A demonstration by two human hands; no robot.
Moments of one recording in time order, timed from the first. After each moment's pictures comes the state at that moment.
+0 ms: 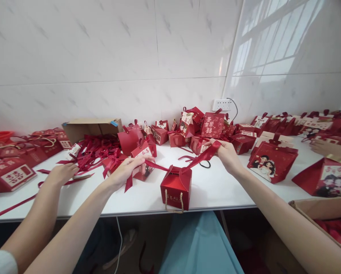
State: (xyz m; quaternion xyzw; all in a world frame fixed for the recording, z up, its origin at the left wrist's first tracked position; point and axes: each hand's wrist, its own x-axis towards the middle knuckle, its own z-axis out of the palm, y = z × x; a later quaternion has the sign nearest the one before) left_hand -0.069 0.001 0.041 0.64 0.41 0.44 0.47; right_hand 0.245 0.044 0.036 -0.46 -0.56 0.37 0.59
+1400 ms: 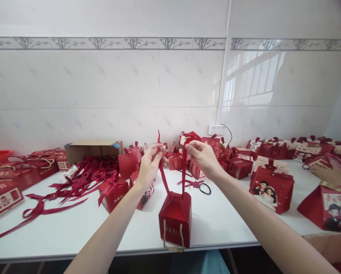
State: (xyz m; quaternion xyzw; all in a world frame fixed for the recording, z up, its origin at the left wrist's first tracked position) left_hand 0.013 0.044 0.085 0.58 0.23 0.68 0.39; right_hand 0.183 0.049 0.107 -0.28 -0.60 0.41 0.63
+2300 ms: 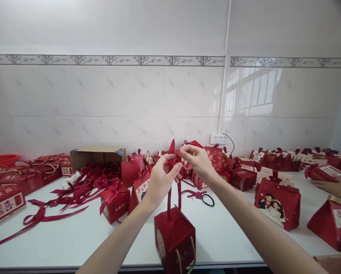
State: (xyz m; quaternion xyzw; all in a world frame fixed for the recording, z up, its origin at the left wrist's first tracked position) left_hand 0.032 0.001 0.101 0.65 0.35 0.61 0.29; right_hand 0.163 0.036 0.131 -0.24 -0.68 0.35 0.60
